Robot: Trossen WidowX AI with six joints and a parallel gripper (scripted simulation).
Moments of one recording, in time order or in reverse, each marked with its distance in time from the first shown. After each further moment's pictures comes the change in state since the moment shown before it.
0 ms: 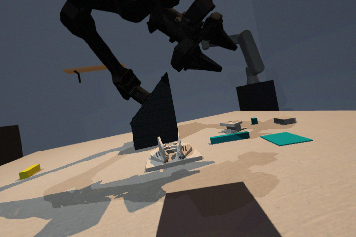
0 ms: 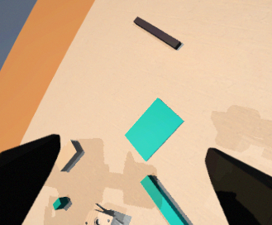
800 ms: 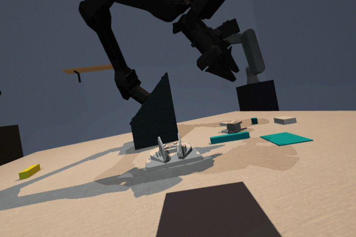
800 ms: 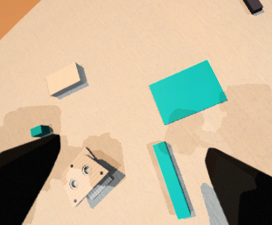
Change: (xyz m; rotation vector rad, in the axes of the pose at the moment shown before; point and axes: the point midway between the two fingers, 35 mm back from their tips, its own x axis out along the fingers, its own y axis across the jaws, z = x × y) arm 0.041 0.053 -0.061 -0.424 0.270 -0.047
